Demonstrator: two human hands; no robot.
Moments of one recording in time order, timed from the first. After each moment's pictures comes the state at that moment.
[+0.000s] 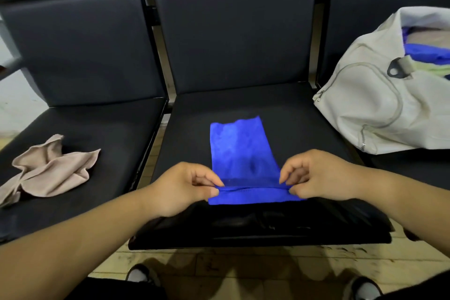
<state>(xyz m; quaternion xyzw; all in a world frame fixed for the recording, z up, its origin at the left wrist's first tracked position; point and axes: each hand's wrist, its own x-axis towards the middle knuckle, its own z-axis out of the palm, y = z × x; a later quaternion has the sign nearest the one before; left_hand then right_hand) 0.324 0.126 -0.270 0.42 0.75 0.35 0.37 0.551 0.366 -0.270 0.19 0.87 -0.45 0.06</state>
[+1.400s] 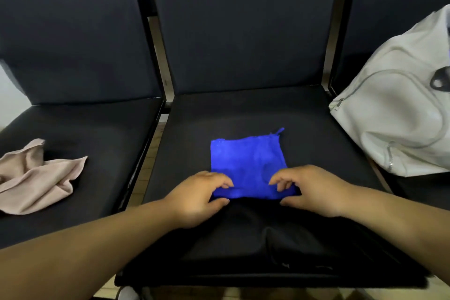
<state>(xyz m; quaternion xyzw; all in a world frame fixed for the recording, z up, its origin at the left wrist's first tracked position) 0.287 0.174 -0.316 0.59 0.77 0.14 0.21 0.496 0.394 -0.319 0.15 0.95 -0.27 0.07</state>
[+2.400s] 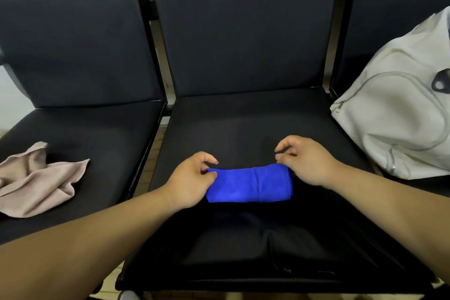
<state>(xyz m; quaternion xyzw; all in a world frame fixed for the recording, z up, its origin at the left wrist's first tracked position) 0.274 0.191 -0.310 0.34 0.84 0.33 0.26 0.456 0.408 -0.304 0.33 0.84 -0.43 -0.05</state>
